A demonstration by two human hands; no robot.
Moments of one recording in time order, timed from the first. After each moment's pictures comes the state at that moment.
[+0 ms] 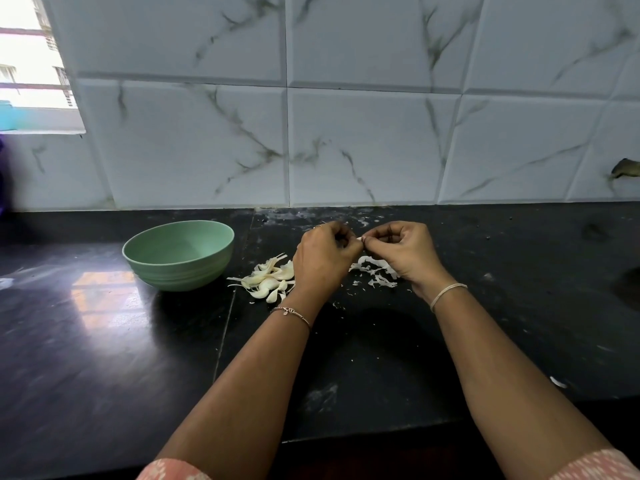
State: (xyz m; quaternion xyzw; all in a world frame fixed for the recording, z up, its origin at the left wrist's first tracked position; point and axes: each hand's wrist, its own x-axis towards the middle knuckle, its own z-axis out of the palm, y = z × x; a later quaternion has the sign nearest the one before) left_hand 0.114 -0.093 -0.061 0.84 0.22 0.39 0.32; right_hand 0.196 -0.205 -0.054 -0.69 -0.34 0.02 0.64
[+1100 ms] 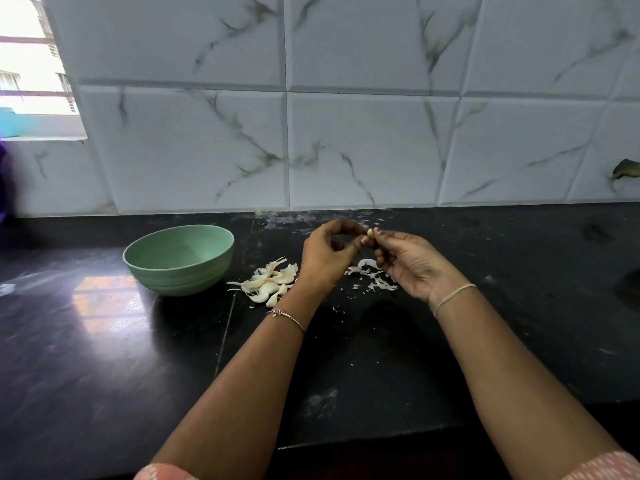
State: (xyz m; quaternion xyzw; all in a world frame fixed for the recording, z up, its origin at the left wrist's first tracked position) left_hand 0.122 -0.086 -0.066 0.75 0.07 0.38 0.53; right_hand 0.200 -0.208 -0.048 -0.54 -0.22 0.28 0.76
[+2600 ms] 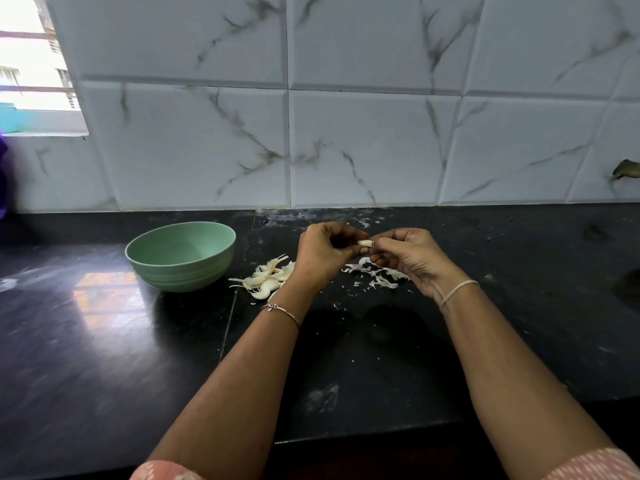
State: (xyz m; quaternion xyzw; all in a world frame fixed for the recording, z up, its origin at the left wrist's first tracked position) left_hand 0.115 -0.080 -0.061 0.78 0.09 0.36 0.50; right_hand 0.203 -0.213 -0.048 -0.65 -0.28 0.19 0.68
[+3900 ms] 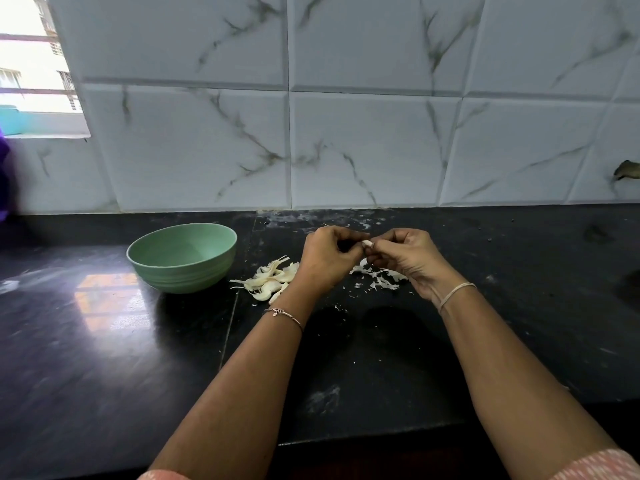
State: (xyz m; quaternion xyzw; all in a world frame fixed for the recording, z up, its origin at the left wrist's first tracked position) left_hand 0.110 -0.086 -0.058 0.83 0.11 0.36 0.41; right_hand 0.196 -0.211 -0.048 -0.64 -0.29 0.16 0.69
